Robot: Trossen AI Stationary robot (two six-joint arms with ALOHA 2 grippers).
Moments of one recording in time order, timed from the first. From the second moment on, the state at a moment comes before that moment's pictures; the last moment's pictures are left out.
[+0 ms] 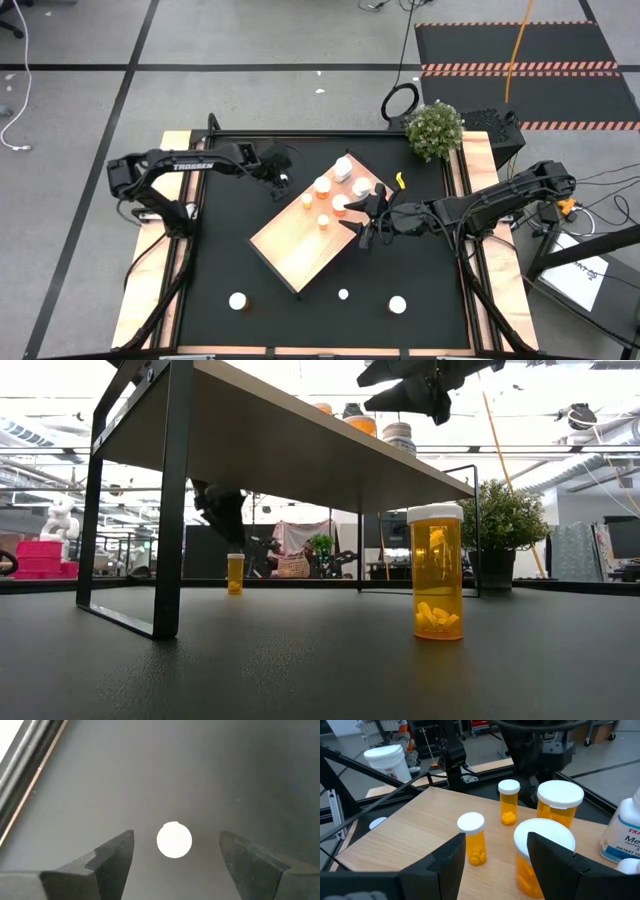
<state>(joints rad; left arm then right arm) 0.43 1.52 0.96 -0.50 -0.07 0.02 0.25 1.29 0.81 0.13 0.48 0.30</state>
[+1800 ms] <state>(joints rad) 0.45 1.63 0.96 -0.45 -0.10 0.08 0.25 1.29 0.81 0.13 0.47 0.29</state>
